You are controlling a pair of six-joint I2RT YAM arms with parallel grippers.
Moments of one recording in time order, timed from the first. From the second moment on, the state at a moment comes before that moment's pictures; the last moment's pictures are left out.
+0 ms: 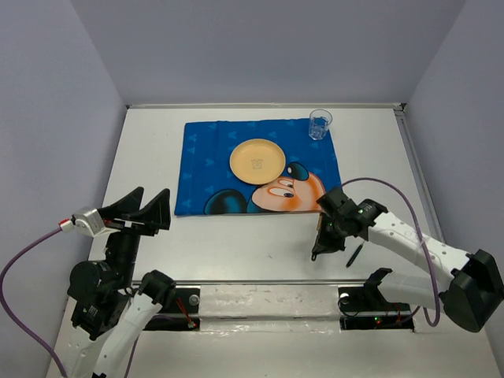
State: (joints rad) left arm -0.53 0.04 0.65 -0.22 -0.32 -0.39; right arm 0.68 1.12 0.71 -0.88 -0.07 0.97
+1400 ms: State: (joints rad) left arm -0.52 0.14 0.65 -0.23 -0.33 -0.39; right arm 0.26 2.10 1.56 -0.57 -0.34 0.19
